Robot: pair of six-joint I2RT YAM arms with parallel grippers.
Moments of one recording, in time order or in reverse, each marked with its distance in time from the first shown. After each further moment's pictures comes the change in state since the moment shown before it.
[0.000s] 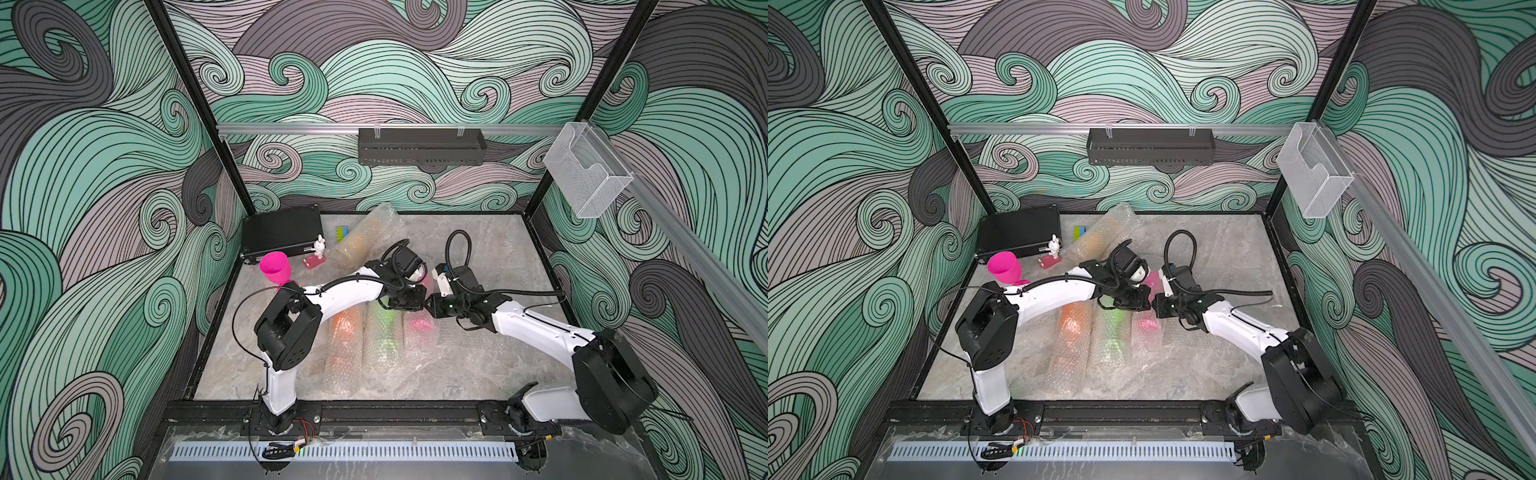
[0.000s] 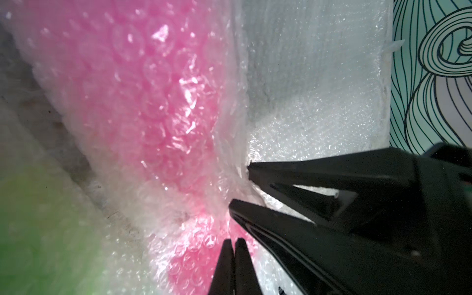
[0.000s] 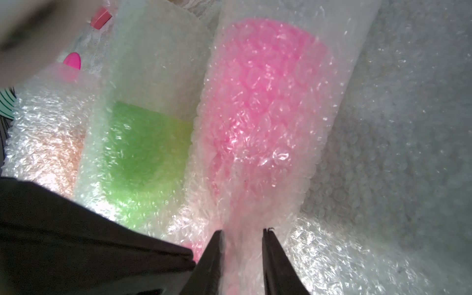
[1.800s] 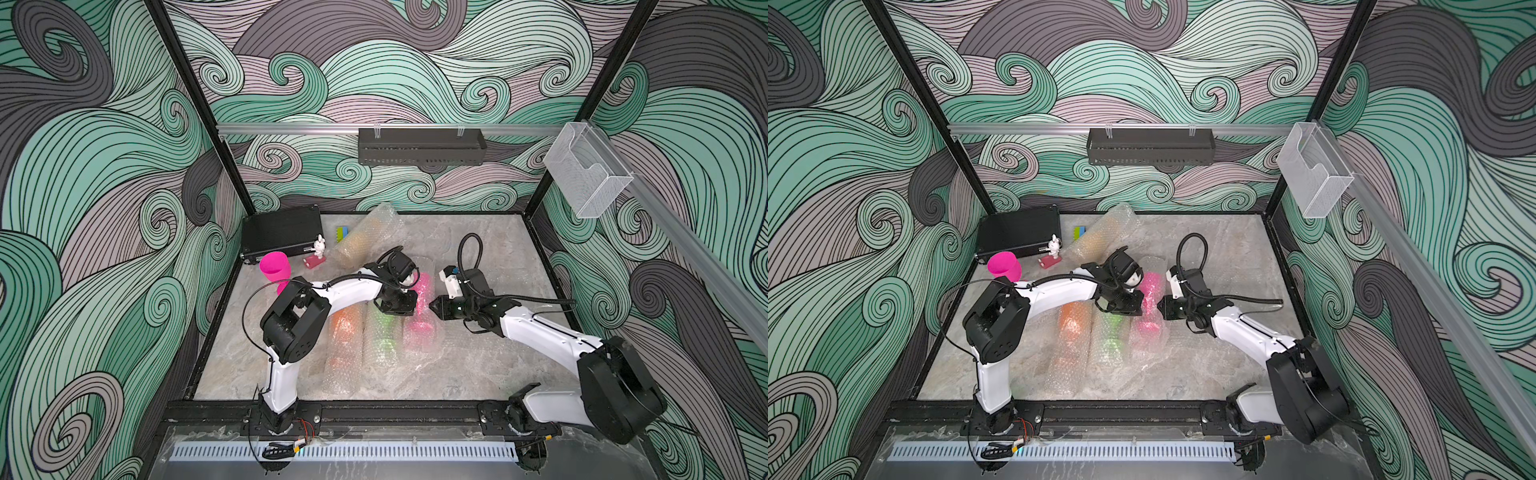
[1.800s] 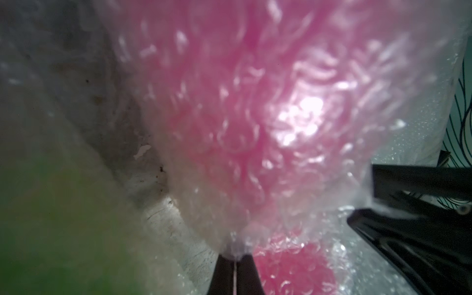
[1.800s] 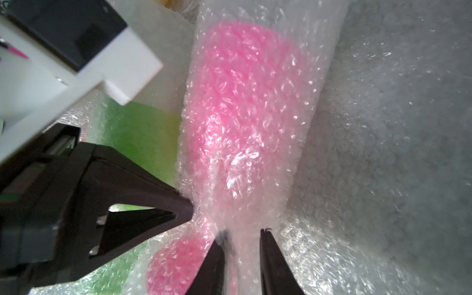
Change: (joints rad) left arm 0.047 0.048 -0.051 -0.014 -0.011 0.019; right arm -0.080 -0.062 -0.080 0.051 -0.089 -0.007
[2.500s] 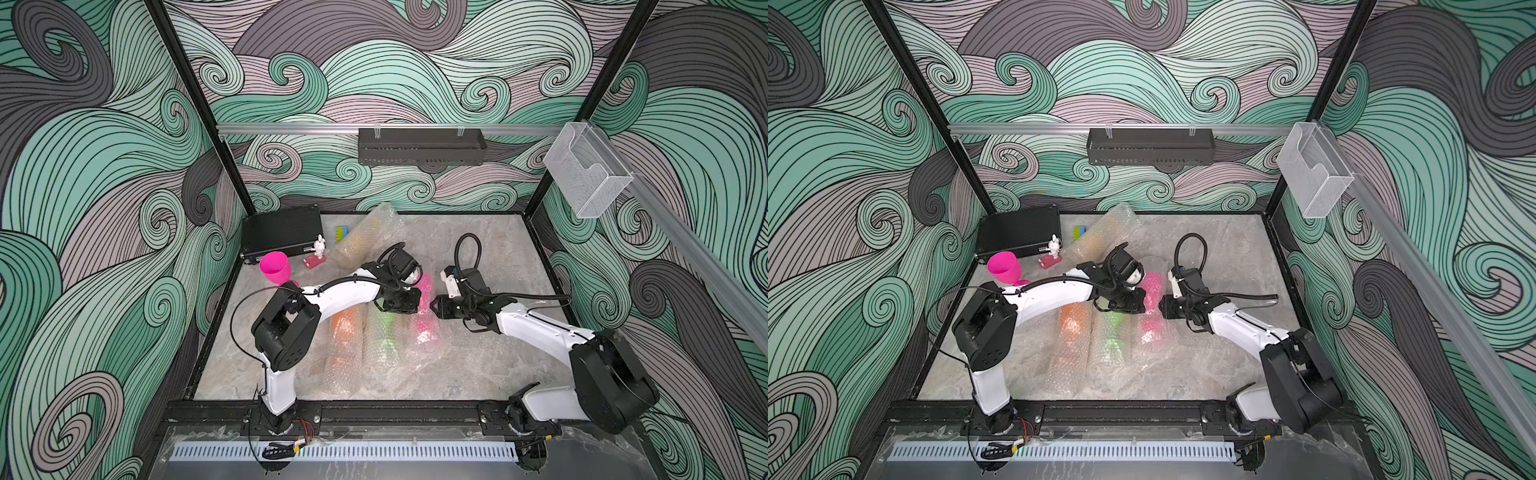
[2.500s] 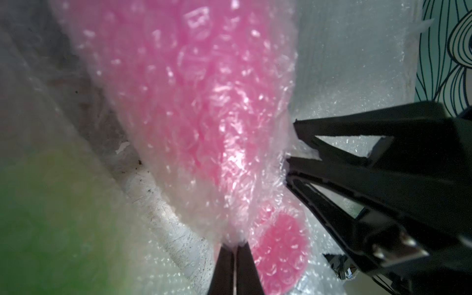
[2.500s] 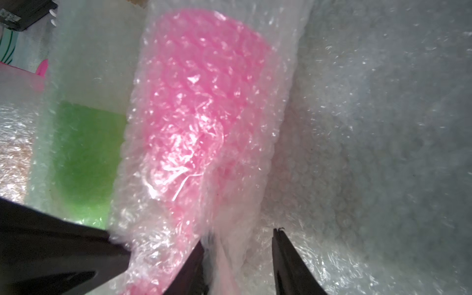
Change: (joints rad) left arm -0.038 -0.065 0.002 0.002 -0.003 -0.014; right arm -0.001 0.066 0.032 -0.010 0.072 -0.008
